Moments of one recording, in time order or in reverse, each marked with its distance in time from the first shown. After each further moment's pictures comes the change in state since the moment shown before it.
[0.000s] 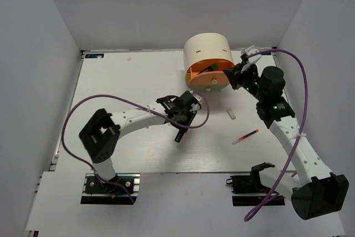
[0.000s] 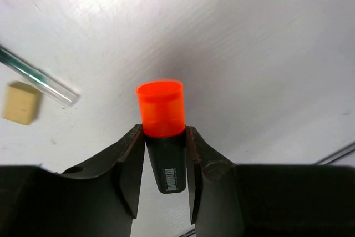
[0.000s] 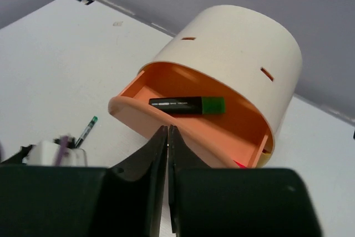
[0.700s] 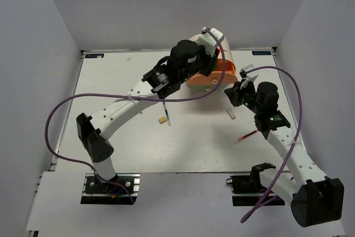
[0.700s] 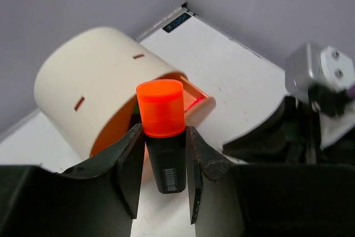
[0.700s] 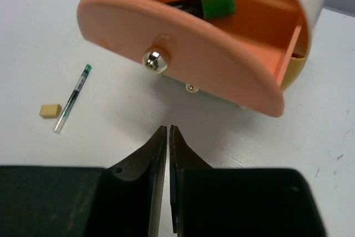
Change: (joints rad) left arm 0.027 -0.064 0.576 0.322 -0.088 0.340; right arm -0.045 -0.066 -0.239 -0.010 0.043 0.094
